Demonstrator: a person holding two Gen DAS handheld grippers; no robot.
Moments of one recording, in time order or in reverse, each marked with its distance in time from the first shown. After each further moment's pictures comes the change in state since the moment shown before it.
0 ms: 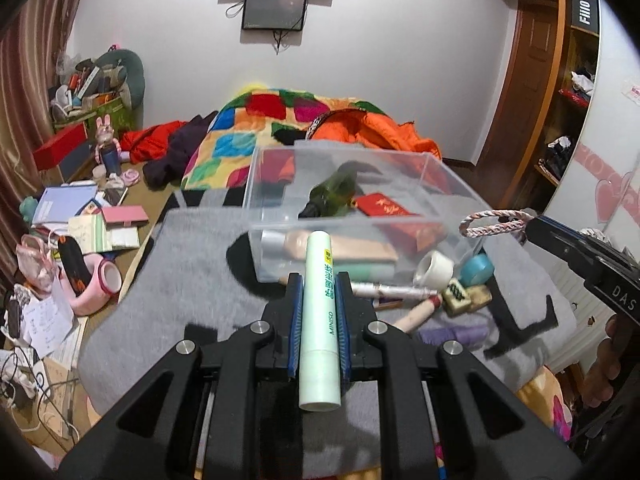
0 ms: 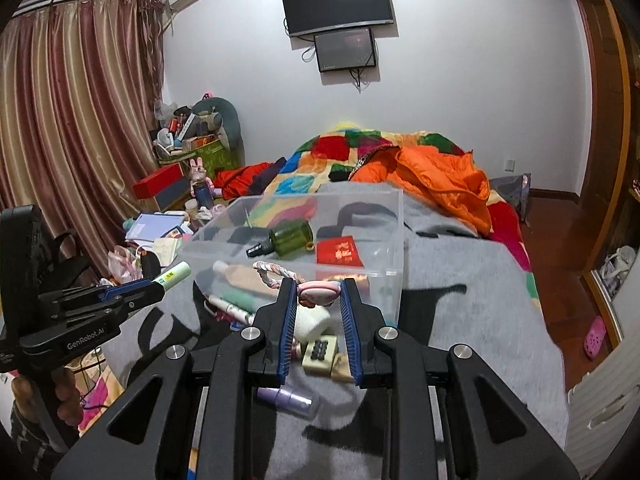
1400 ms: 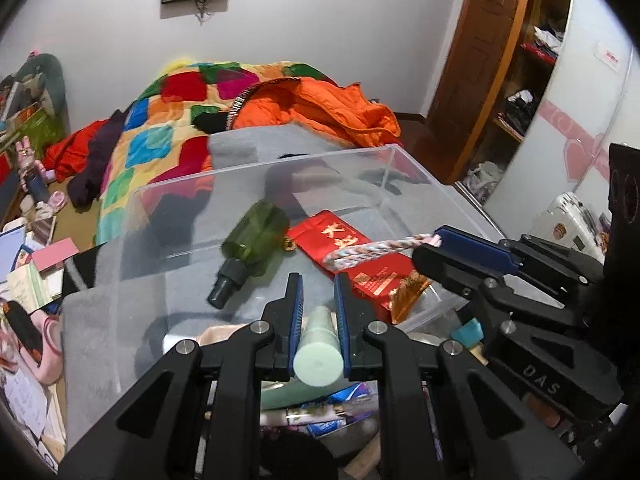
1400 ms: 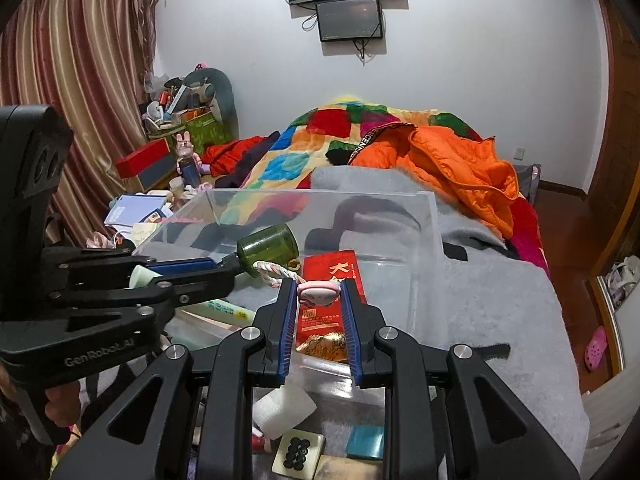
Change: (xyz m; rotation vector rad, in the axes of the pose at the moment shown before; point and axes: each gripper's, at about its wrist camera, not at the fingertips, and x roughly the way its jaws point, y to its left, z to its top) left arm 0.115 -0.039 0.076 0.145 0.180 -0.208; right arm 0.109 -0.010 0.033 -0.038 0.116 -0.008
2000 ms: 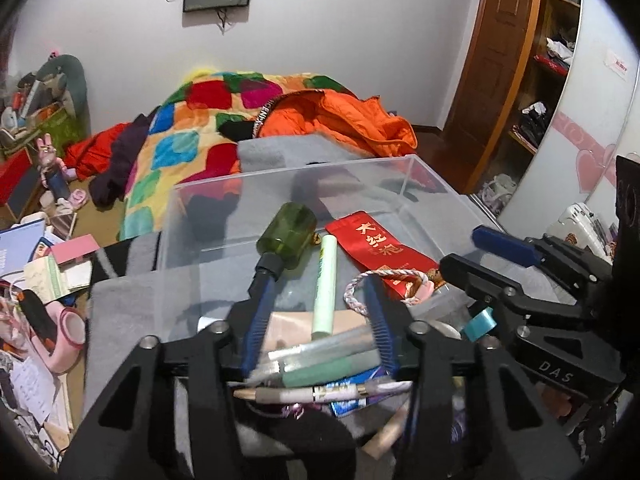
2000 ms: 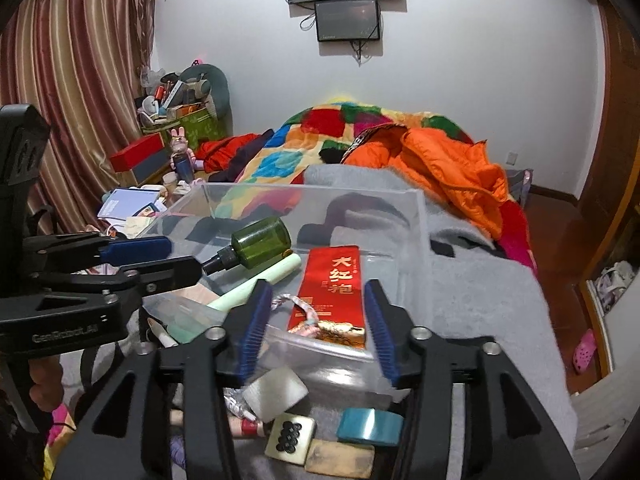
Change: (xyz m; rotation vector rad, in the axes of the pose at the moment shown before) left arm -0.029 0.011 -0.014 -0.032 -0.057 0.085; right arm -0.014 0.002 -0.005 -0.022 -0.006 -0.047
